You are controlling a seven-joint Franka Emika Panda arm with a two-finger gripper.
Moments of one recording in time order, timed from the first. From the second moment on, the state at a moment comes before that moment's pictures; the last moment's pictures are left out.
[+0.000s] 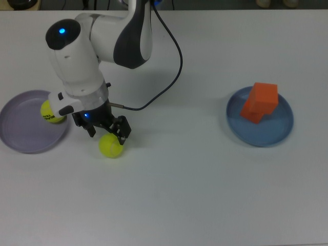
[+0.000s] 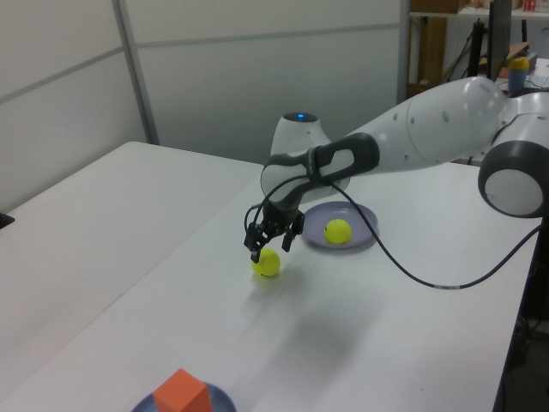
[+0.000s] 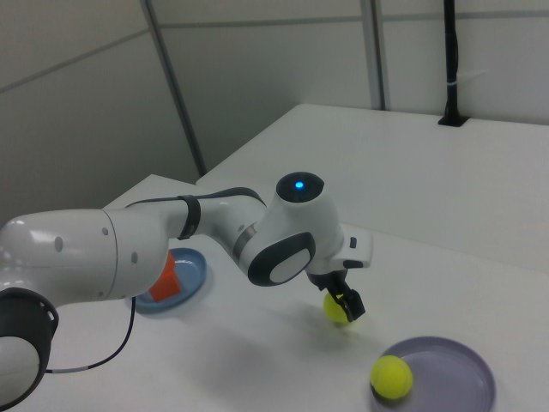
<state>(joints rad) 0.37 0.54 -0.32 -1.63 0.41 2.34 -0.01</state>
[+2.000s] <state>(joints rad) 0.21 0.43 -0.44 -1.61 0.37 2.17 -0.07</state>
